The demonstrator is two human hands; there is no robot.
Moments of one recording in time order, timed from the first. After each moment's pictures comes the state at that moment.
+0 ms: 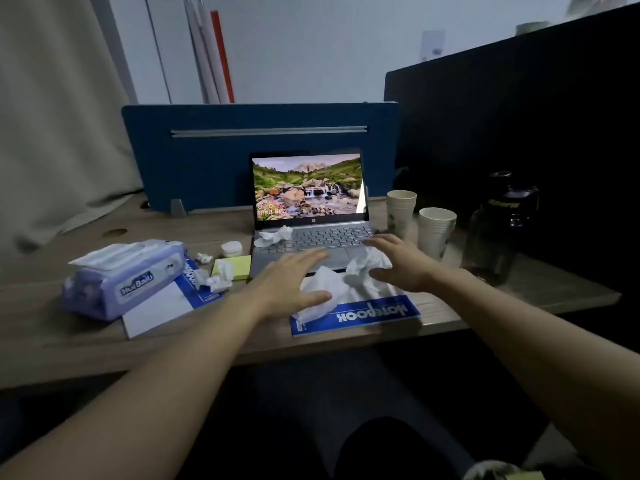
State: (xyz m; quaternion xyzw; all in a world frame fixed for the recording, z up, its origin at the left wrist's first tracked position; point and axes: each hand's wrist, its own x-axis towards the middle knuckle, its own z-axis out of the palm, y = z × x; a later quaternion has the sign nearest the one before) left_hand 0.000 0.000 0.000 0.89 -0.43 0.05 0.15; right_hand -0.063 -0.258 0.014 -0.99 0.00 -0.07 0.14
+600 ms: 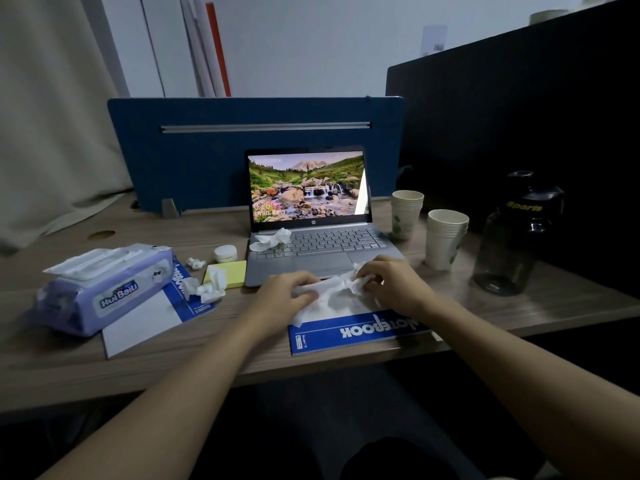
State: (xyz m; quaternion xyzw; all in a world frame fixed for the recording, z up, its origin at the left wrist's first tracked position) left_hand 0.020 -0.005 -0.033 0.87 -0.33 0.01 0.36; right_hand -0.046 -0.244 -0.020 -0.97 -0.05 -0.16 0.19
